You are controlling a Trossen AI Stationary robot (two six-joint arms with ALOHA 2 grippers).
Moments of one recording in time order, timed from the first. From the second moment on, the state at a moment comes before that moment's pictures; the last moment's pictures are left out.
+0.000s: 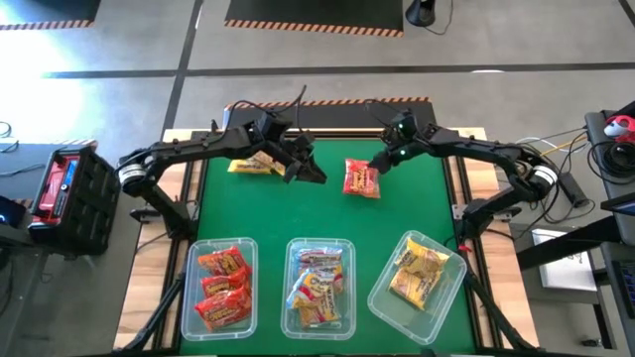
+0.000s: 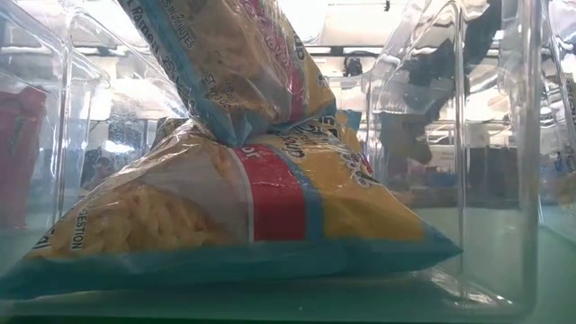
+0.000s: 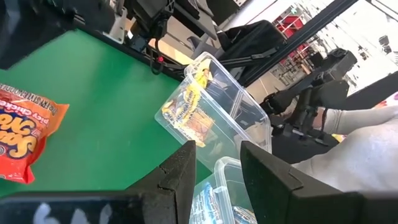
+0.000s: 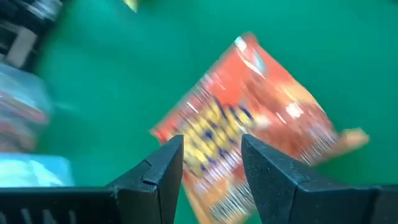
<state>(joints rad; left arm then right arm) 0.46 1.59 1.22 -0.09 0.91 -0.36 -0.79 1.44 0.84 -0.28 -0.55 0.27</state>
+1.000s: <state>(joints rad) 0.48 1.89 1.22 0.01 0.53 -0.64 -0.75 1.65 0.84 -0.38 -0.38 0.05</state>
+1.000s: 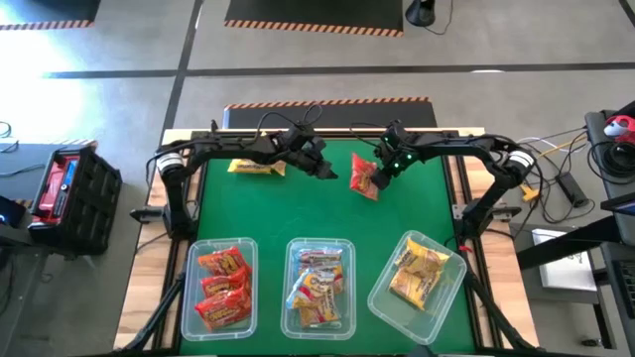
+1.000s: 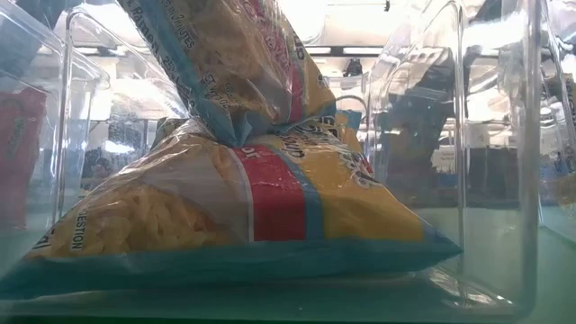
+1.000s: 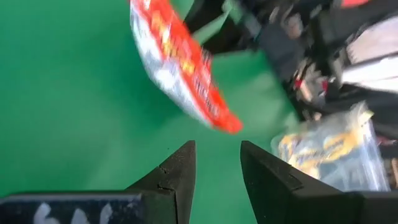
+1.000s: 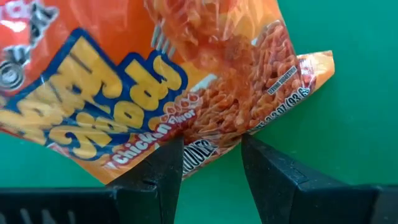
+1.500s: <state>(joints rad) 0.48 1.96 1.22 0.18 0.45 -0.77 -0.74 1.70 0.84 -0.25 -0.38 0.08</state>
